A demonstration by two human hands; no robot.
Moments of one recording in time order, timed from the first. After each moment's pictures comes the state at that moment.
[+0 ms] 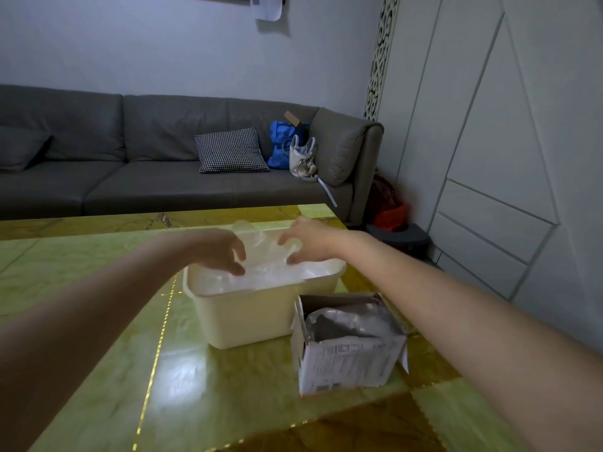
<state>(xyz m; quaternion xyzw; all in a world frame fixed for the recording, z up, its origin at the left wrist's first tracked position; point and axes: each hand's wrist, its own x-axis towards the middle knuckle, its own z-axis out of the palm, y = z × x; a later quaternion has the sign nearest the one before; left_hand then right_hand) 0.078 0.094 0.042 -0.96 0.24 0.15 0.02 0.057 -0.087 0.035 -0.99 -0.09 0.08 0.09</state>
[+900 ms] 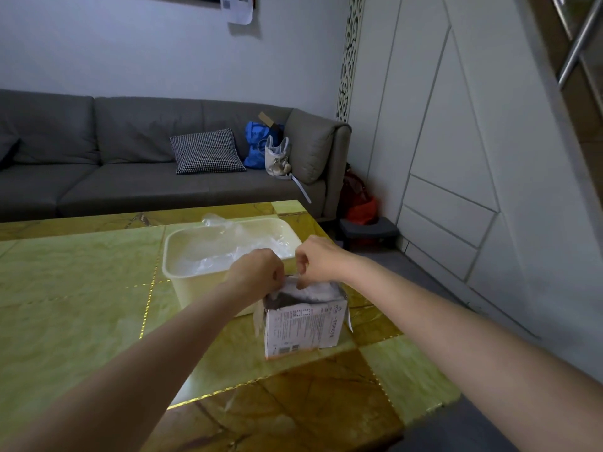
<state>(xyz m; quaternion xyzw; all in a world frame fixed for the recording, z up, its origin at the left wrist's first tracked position) -0.010 0.016 0.001 -0.95 0.30 -0.03 -0.10 -0.055 -0.116 0.031 -0.99 0.00 0.04 0.14</state>
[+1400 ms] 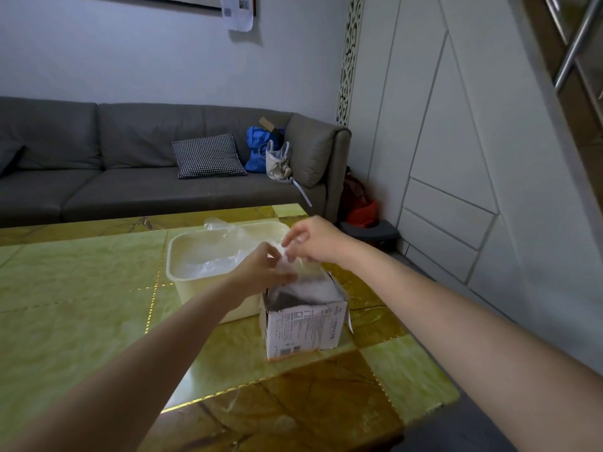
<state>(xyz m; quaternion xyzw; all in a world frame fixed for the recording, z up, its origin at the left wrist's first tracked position) -0.017 0.024 0.005 -0.83 0.21 0.15 -0.50 -0.052 -0.112 0.056 -0.93 0.01 -0.01 0.37</state>
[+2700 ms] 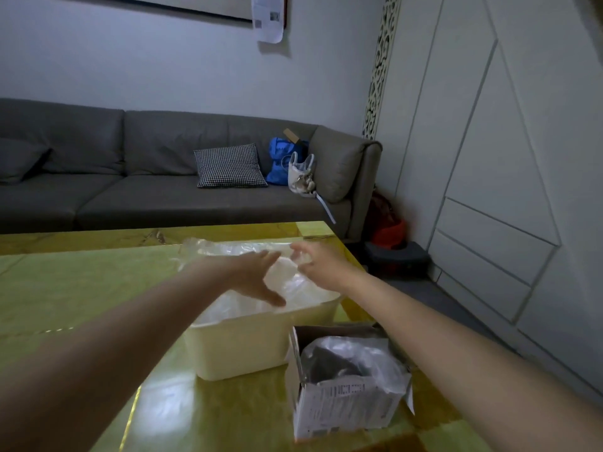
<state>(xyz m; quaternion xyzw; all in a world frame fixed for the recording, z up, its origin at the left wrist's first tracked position) 0.096 0.049 0.020 -0.95 0.29 0.11 0.01 0.063 -0.103 0.010 -0.96 -0.02 -0.03 0.28</state>
